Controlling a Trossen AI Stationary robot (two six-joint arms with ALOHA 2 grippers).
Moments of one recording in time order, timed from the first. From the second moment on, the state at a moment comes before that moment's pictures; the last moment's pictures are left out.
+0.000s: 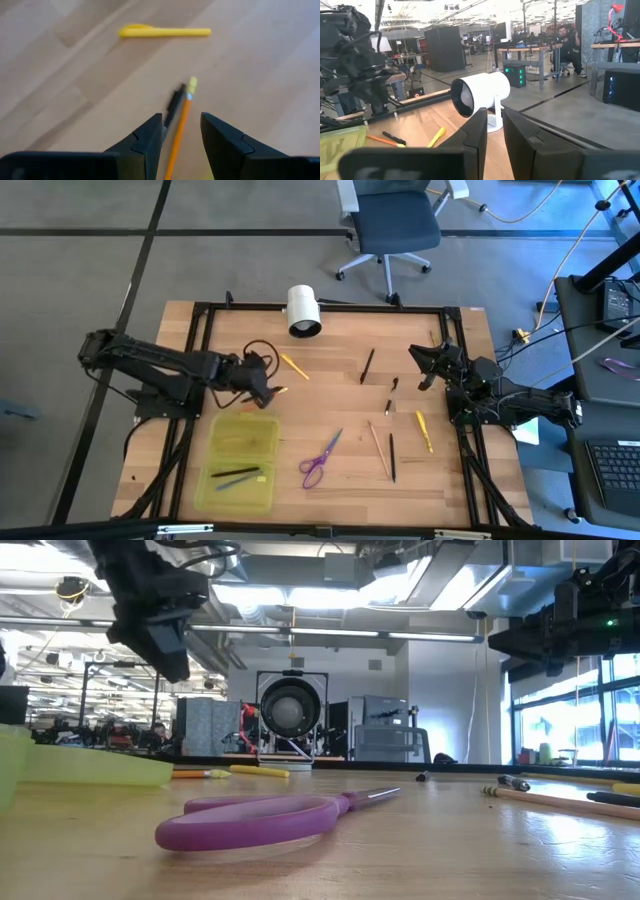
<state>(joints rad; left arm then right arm) -0.10 1.19 0.86 -0.84 -0.40 -0.87 -0.20 0.02 0.01 0.12 0.35 0.10</state>
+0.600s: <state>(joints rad) -0.06 1.19 0.85 -0.85 -0.29 -0.82 -0.20 0.02 0.01 0.12 0.35 0.10</state>
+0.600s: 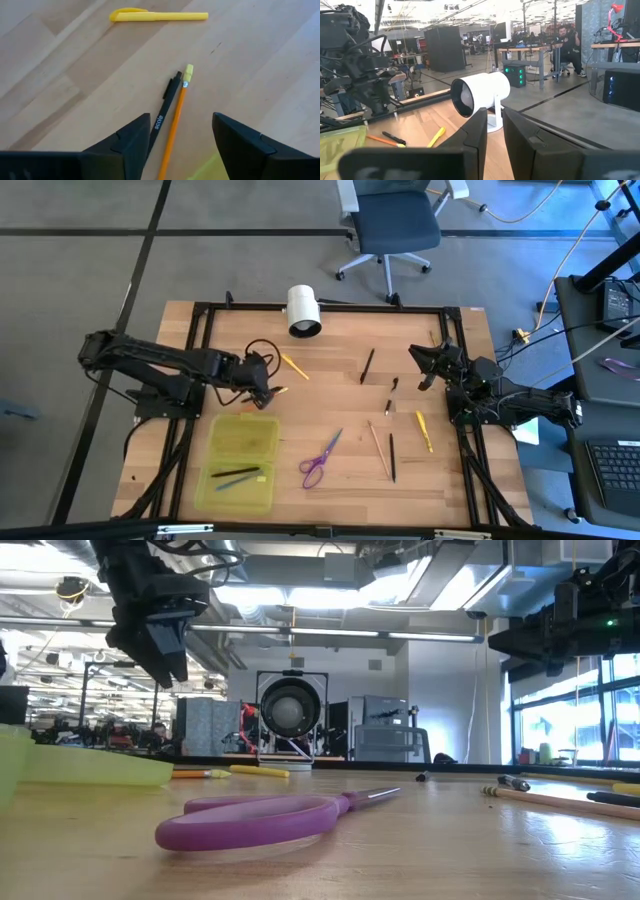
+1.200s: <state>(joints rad) 0.03 1.34 0.74 -0.88 -0.15 -0.74 -0.21 0.02 0.01 0.12 0.35 0.10</state>
